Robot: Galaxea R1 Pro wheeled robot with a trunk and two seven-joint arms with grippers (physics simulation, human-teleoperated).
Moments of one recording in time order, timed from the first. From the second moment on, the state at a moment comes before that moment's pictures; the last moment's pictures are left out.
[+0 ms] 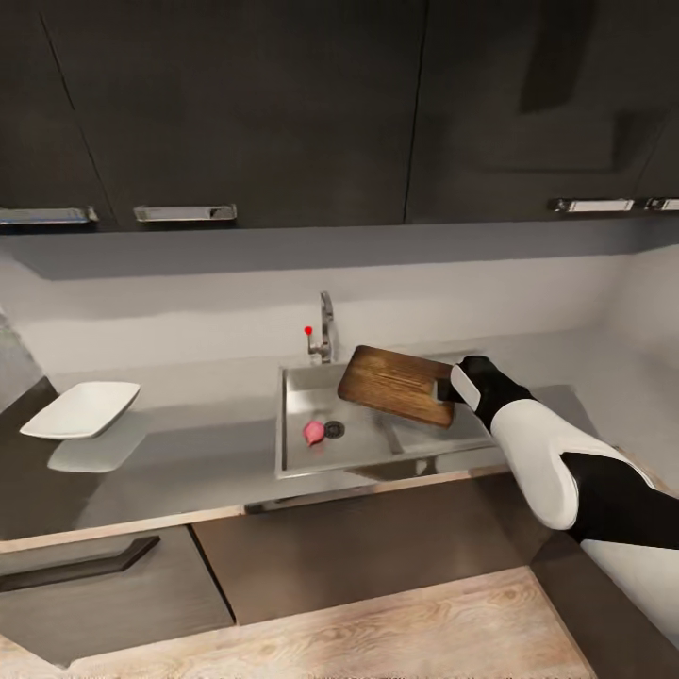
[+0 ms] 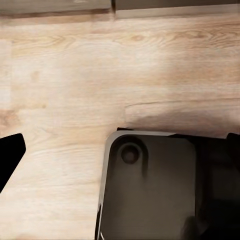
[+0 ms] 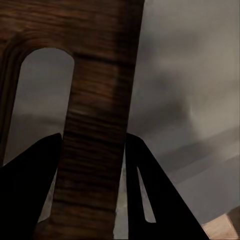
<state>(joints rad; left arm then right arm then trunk) 0.40 -0.01 0.11 -0.77 0.03 -0.36 -0.03 -1.32 0.00 -0.12 -0.24 -0.02 0.63 -0.27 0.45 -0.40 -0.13</state>
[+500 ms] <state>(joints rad) 0.40 -0.01 0.11 -0.77 0.03 -0.36 -0.03 -1.31 0.01 -0.11 -0.24 -0.02 0.63 -0.27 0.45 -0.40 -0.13</state>
